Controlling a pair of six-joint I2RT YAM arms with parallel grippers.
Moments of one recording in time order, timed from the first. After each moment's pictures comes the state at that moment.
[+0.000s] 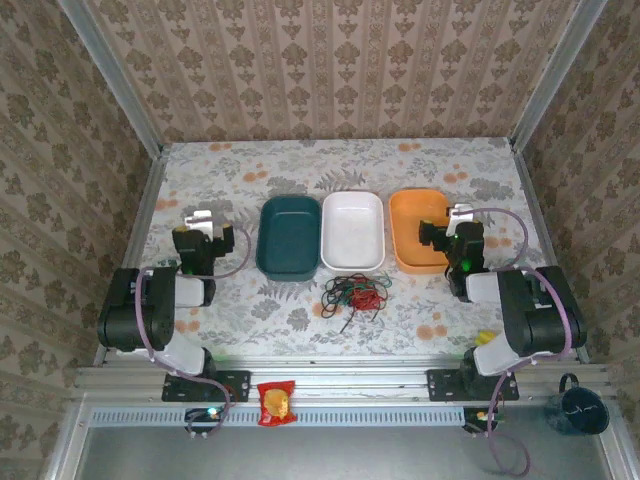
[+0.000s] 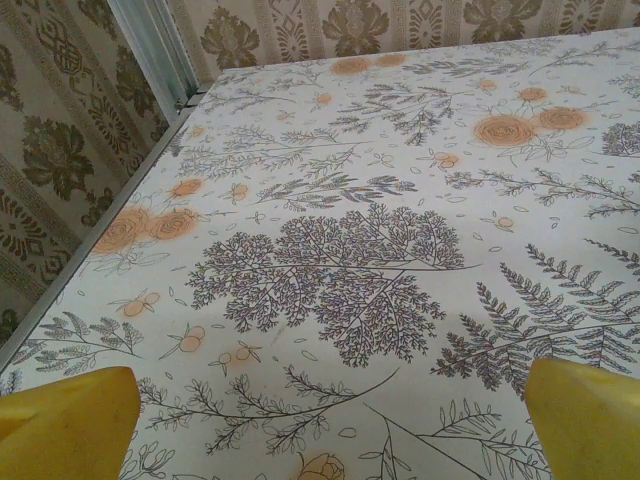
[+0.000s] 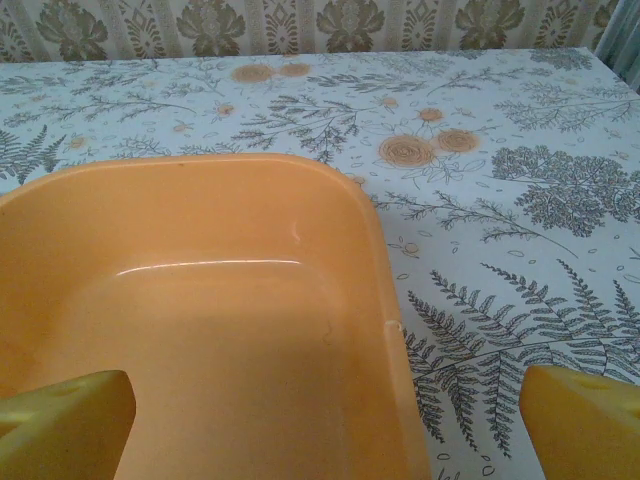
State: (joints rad) left arm -0.04 1.56 0.36 0.88 -0.16 0.09; right arm 0.02 1.52 0.40 0.76 0.12 0.04
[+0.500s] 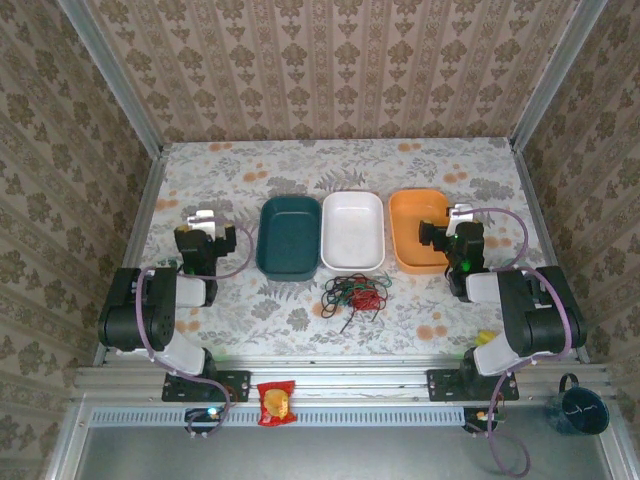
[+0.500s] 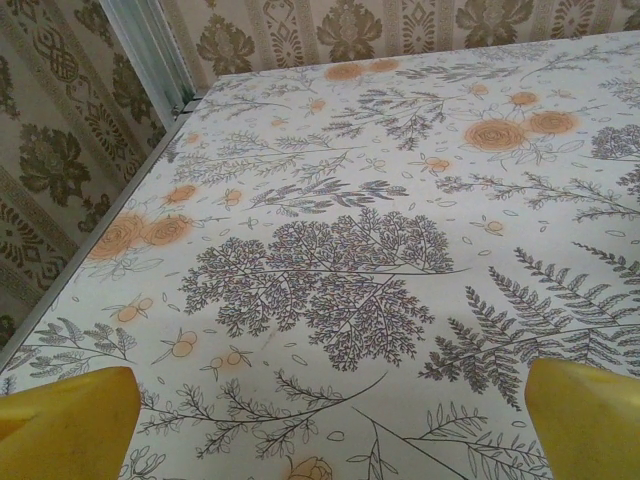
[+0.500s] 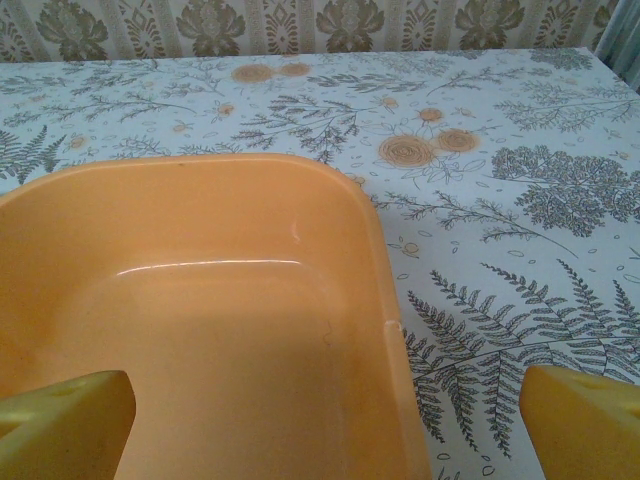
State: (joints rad) left arm -0.07 1.56 0.36 0.89 -0.18 0.09; right arm 0.02 1.52 0.40 0.76 0.12 0.04
